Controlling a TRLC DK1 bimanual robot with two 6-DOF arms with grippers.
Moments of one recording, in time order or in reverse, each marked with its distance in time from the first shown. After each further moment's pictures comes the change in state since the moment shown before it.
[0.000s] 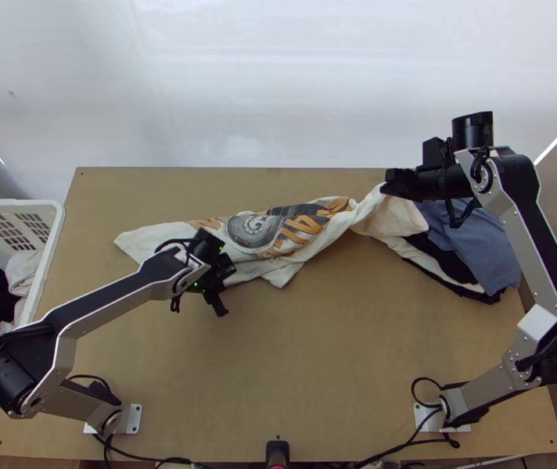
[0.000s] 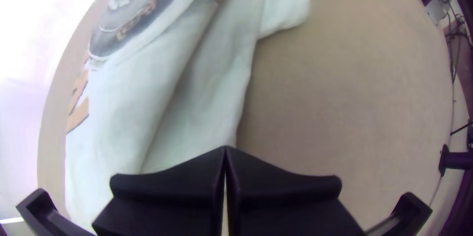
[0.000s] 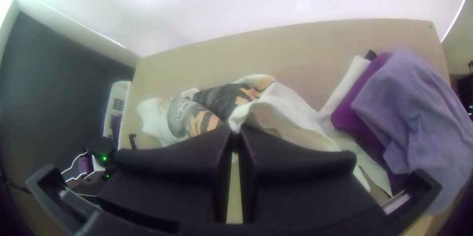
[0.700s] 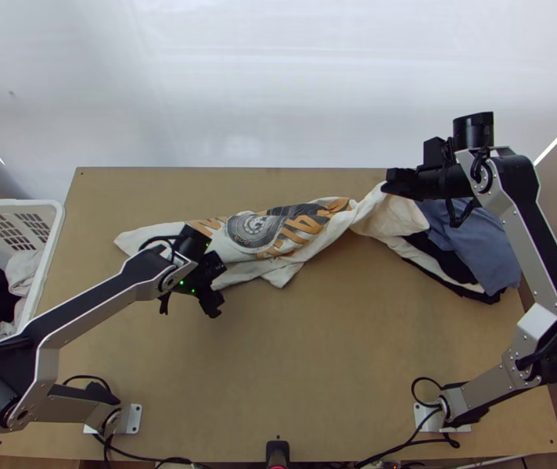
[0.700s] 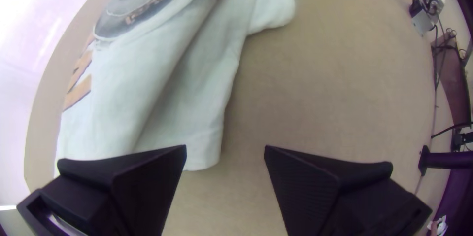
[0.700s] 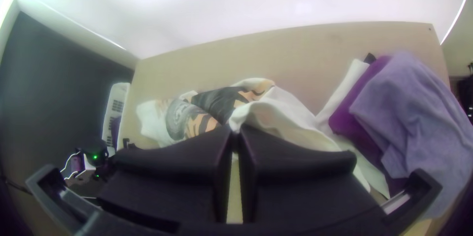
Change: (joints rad) left arm 0.040 -0.084 -0.007 -0.096 0.096 -0.032; right arm -0.010 0.004 -0.008 0.020 0.001 -0.006
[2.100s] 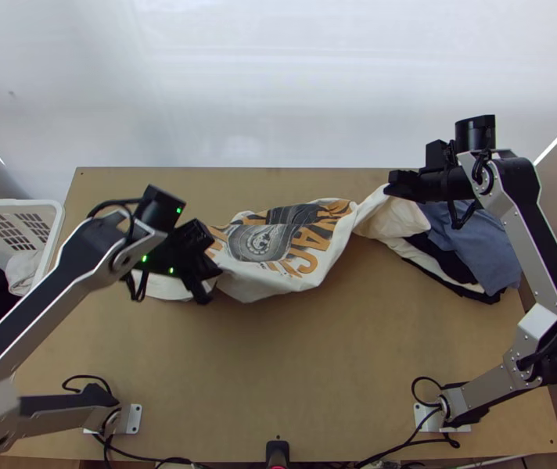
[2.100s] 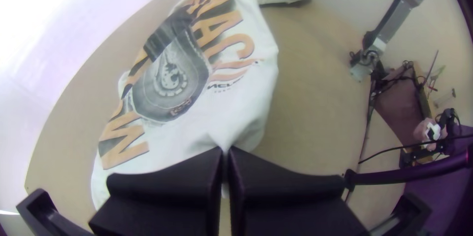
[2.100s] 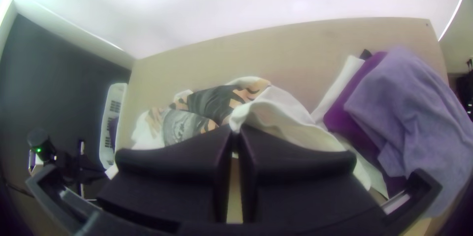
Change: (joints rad) left arm 0.002 -0.128 0.420 -0.431 0.217 -0.084; right arm -0.018 -0.006 -0.026 0.006 0.000 -0.009
